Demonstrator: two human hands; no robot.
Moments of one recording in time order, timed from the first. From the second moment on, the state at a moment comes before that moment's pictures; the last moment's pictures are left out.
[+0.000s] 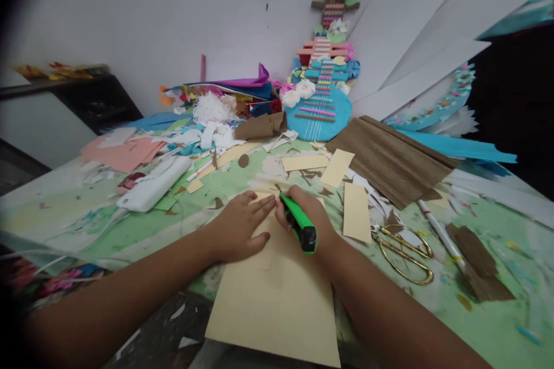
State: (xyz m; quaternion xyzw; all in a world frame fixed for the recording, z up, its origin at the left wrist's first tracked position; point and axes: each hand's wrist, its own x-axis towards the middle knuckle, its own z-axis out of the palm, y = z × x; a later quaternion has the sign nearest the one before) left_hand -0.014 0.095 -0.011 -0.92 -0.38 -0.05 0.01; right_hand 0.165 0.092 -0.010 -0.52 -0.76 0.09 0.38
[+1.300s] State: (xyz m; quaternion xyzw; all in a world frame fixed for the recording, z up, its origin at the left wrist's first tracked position) left_hand -0.015 0.096 -0.011 -0.92 -0.39 -0.04 0.01; right_hand 0.156 0.065 0.018 -0.52 -0.79 0.07 0.31
